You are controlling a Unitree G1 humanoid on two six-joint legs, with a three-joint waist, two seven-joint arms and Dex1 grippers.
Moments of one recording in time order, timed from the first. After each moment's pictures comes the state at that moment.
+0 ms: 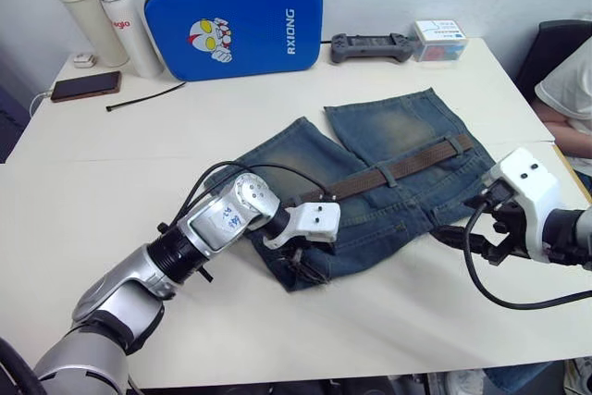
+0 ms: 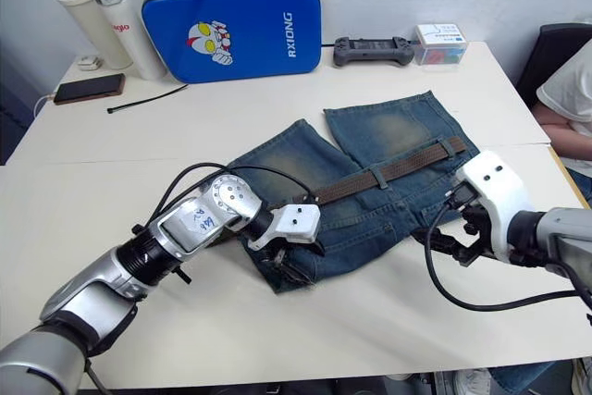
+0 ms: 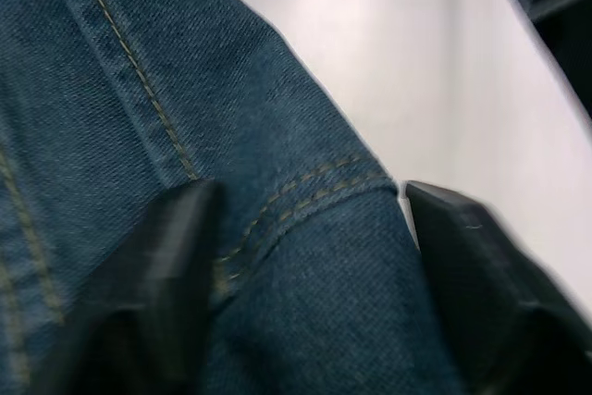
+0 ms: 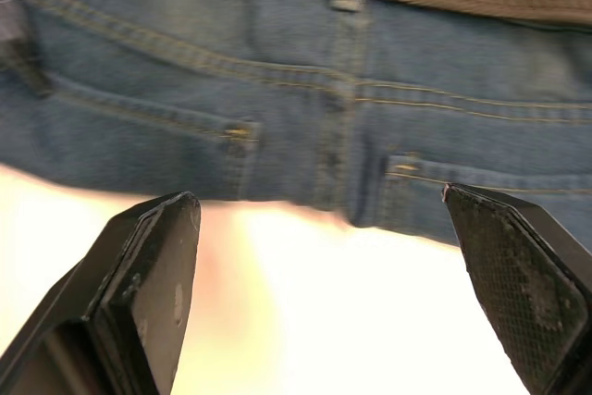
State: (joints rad) left arm -0.86 0.53 -0.72 0.02 -0.17 0.53 -1.20; right arm -0.26 -1.02 -0.45 -0.71 0.70 1.51 0.67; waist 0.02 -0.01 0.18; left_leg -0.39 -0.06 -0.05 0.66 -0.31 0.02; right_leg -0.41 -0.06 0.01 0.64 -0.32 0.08
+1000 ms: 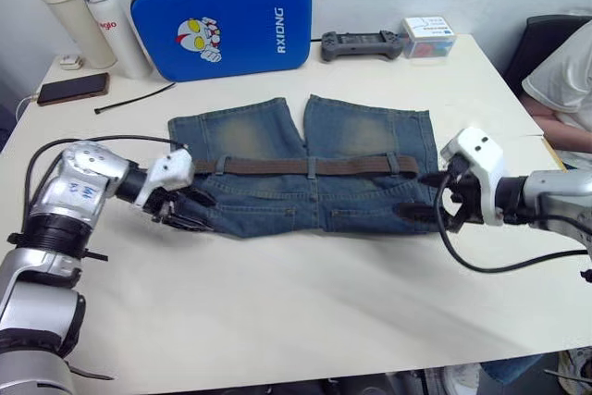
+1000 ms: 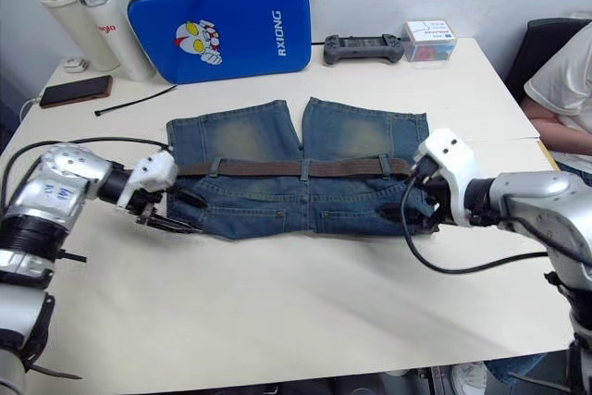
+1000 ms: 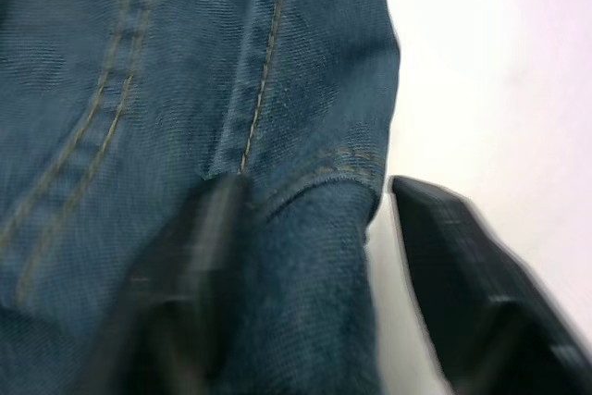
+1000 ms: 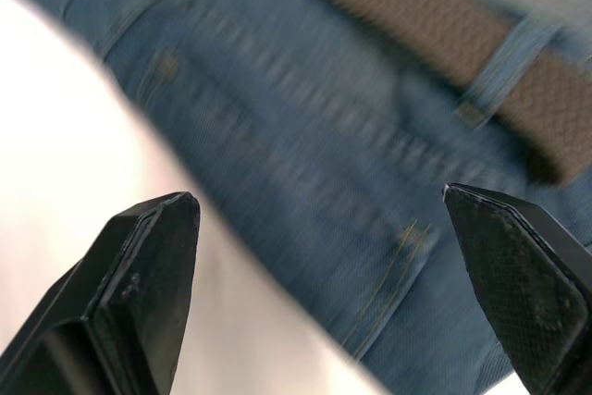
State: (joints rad) left arm -0.79 0.89 -0.25 0.55 -0.22 0.16 -1.50; right arm -0.52 -0.98 -0.11 -0.39 0.71 1.22 0.72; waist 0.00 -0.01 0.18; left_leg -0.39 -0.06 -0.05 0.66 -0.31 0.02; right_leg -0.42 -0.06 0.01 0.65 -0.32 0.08
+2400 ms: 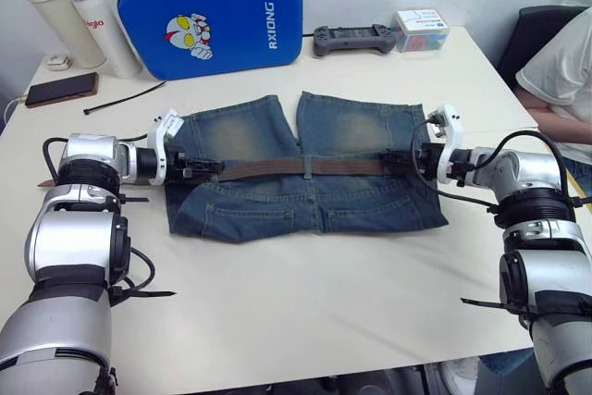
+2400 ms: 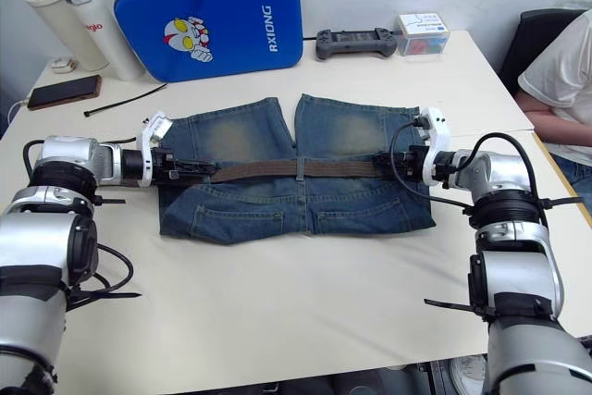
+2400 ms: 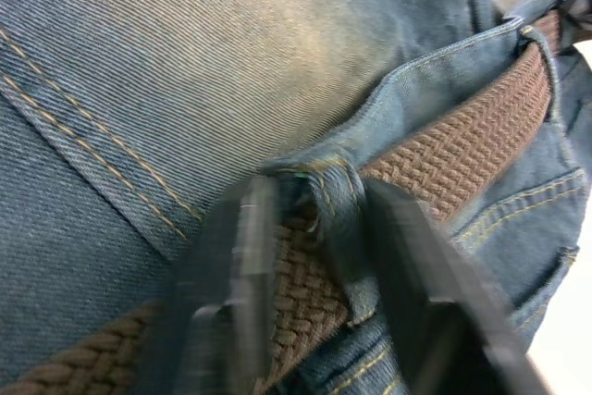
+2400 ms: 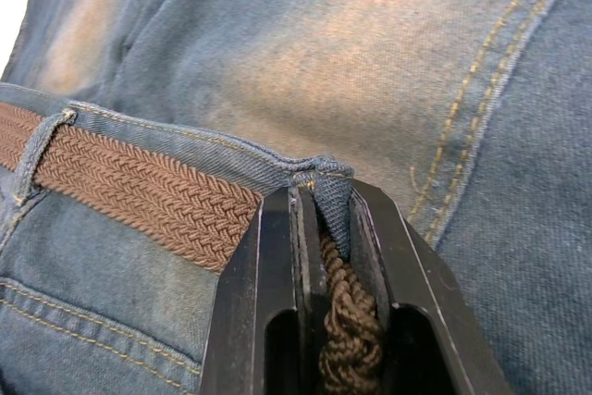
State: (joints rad) left arm -1.22 0.66 -0.03 1.24 -0.09 0.79 -1.19; right arm -0.98 -0.61 -0.05 0.80 0.36 0.77 0.99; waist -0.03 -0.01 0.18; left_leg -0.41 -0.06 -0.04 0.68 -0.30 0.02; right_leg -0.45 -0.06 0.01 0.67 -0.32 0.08
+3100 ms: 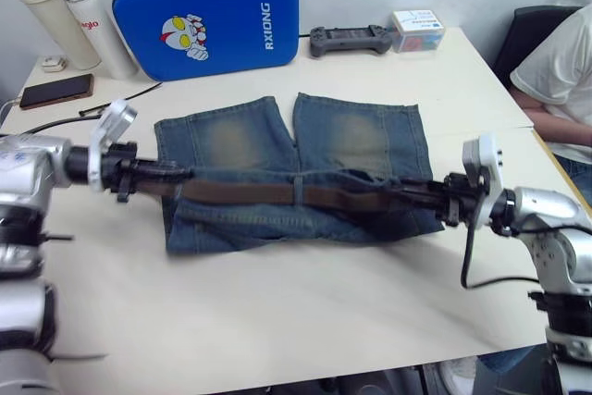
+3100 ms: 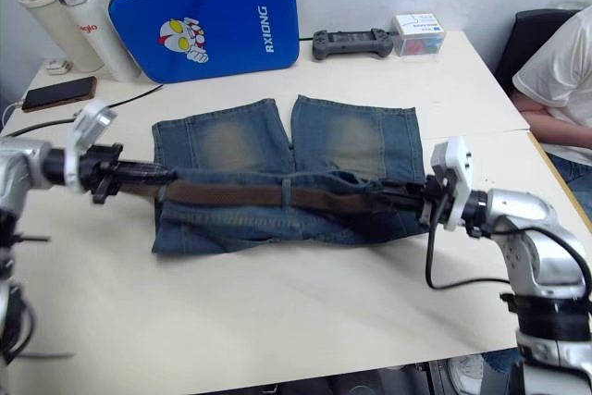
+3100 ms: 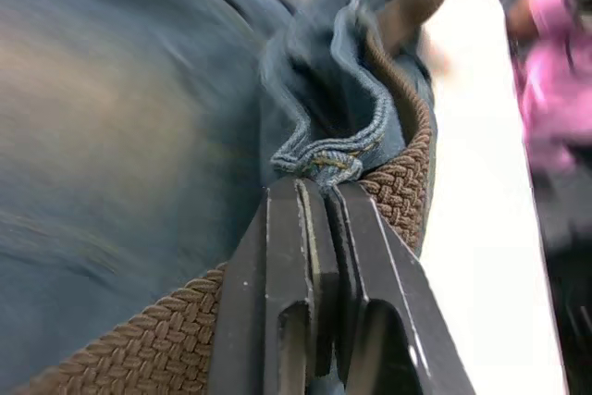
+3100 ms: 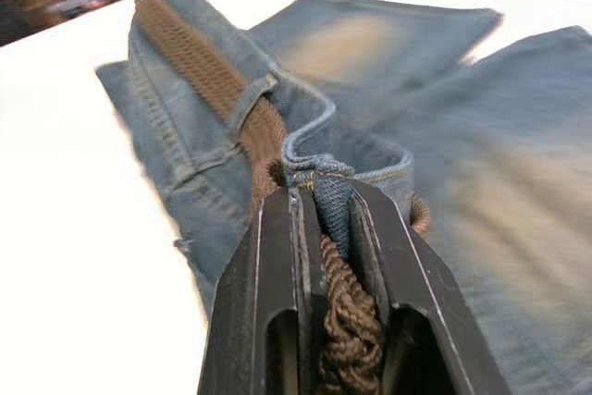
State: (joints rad) left arm -0.68 1.10 -0.08 0.31 -0.55 0.66 -1.50; right arm -0.27 -0.71 -0.23 -0.25 0.58 0.53 1.18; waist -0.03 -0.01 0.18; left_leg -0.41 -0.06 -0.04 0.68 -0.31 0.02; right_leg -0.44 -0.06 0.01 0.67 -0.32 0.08
